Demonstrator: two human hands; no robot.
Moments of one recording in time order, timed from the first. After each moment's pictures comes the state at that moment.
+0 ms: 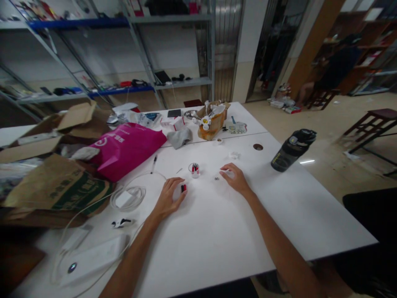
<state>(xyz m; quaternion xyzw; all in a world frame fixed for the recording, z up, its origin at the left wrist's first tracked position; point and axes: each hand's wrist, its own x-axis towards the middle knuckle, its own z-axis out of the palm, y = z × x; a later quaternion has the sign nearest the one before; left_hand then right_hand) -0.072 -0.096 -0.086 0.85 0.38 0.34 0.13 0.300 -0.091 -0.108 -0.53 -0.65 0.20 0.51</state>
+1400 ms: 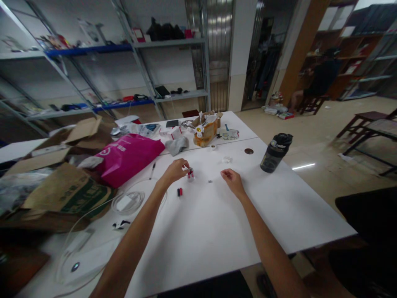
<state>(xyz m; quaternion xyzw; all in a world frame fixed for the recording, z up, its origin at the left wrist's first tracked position) 0.008 0.015 -0.005 0.86 0.47 0.13 0.14 0.321 -0.097 -0.129 -0.56 -0.51 0.30 0.58</state>
